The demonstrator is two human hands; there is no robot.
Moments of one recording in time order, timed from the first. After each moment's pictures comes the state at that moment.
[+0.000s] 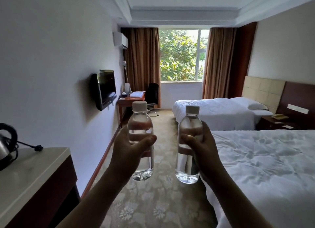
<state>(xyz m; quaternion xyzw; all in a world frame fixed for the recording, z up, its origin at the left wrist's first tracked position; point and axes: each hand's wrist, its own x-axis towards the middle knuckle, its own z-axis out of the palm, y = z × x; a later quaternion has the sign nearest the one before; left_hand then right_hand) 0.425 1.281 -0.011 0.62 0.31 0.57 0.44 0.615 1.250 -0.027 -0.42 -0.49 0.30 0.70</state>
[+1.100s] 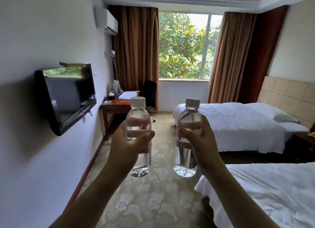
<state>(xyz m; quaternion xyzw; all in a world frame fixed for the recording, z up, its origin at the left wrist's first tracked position) 0.617 2.109 -0.027 0.62 0.33 0.58 0.43 0.804 2.073 -0.030 -0.46 -0.50 0.27 0.68</state>
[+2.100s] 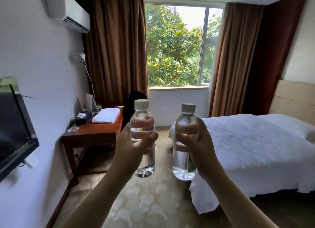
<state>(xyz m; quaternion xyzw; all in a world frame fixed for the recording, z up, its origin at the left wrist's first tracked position) 0.888 2.856 -0.041 0.63 0.28 0.57 0.45 1.067 2.806 -0.055 -0.47 -0.49 0.23 0.69</state>
